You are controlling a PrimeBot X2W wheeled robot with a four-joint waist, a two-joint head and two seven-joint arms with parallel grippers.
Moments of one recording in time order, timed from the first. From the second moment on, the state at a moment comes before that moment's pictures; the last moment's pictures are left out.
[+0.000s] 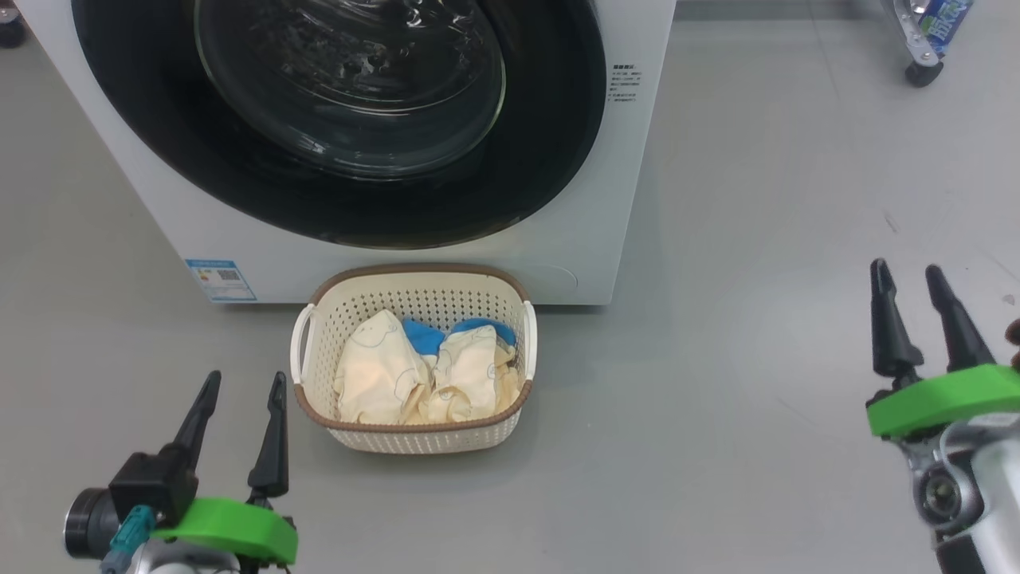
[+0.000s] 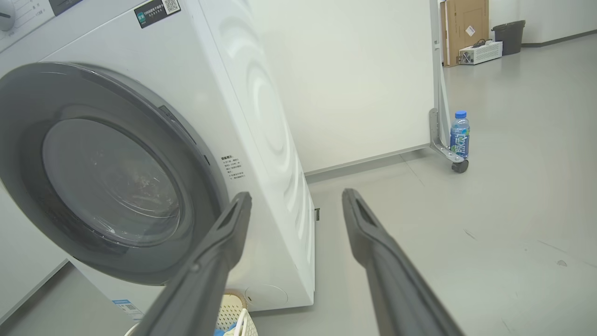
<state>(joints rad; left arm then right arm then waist) -0.12 0.19 -0.16 0.25 -0.26 -0.07 -0.25 -0.16 -0.20 0.03 0.29 0.52 0.13 -0.25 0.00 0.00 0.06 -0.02</state>
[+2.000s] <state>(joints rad) -0.41 0.05 -0.22 0.27 -0.20 -0.11 -0.26 -1.08 -0.15 -0.24 0.65 1.10 0.13 0.33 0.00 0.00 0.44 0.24</state>
